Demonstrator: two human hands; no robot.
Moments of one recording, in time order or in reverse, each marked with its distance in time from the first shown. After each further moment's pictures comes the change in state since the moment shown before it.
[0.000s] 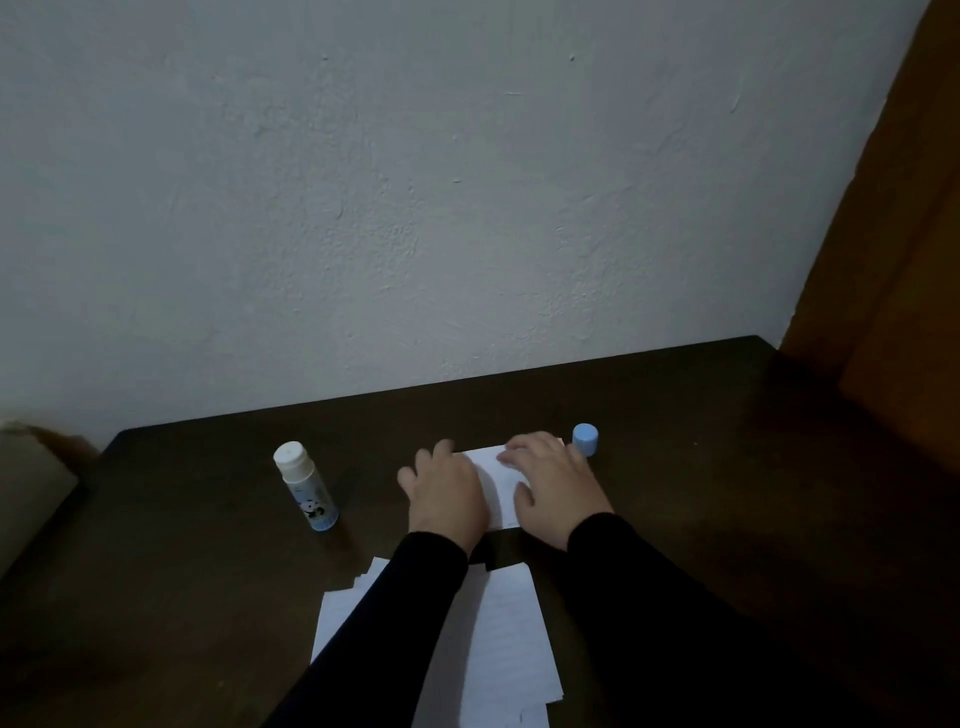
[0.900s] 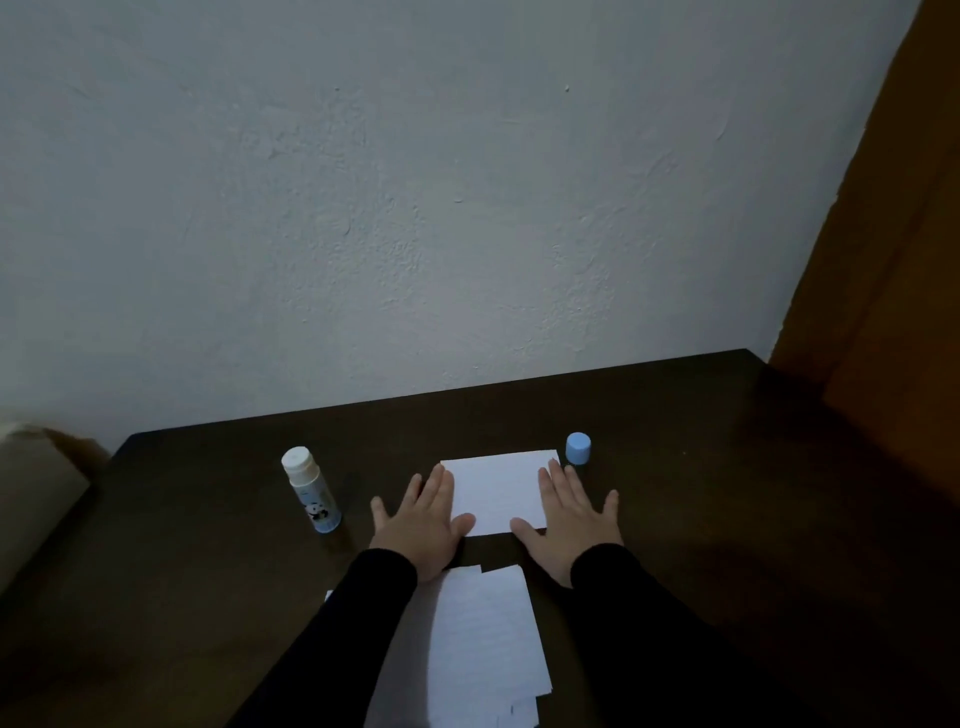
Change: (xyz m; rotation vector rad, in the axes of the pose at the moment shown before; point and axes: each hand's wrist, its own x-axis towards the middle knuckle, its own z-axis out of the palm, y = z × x) left_hand -0.010 -0.037 0.012 -0.013 -0.397 0.065; right_hand -0.025 0.004 0.012 -0.180 -0.358 0.358
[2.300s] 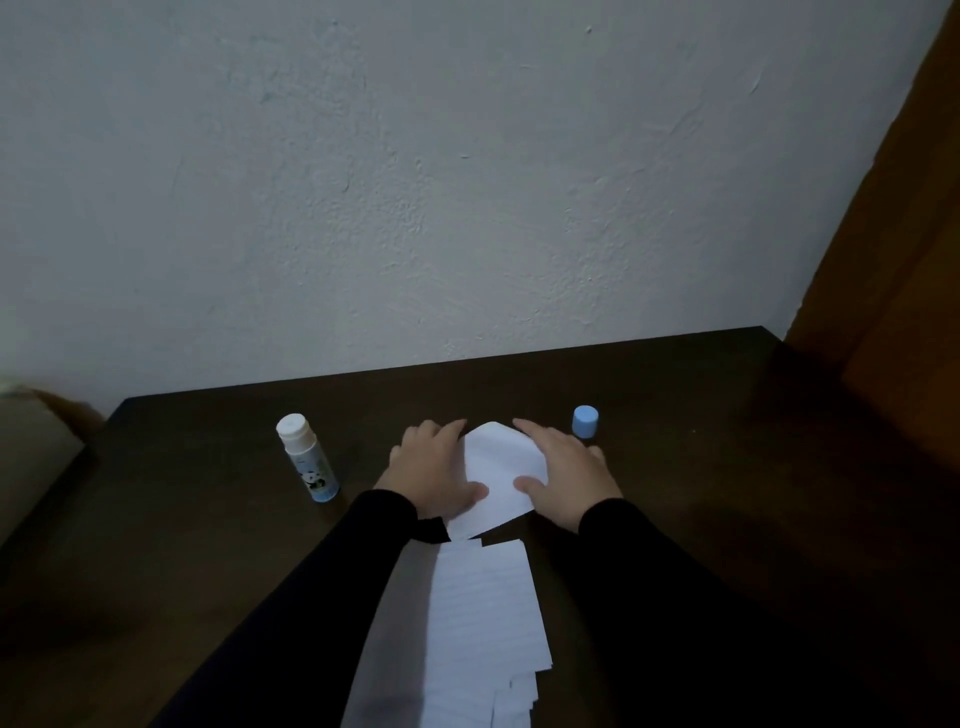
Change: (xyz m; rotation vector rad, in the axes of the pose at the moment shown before) left_hand 0.010 0.004 -0.023 -0.216 0.217 0.059; right_hand 0.003 -0.006 -0.028 0.333 0.188 -0.160
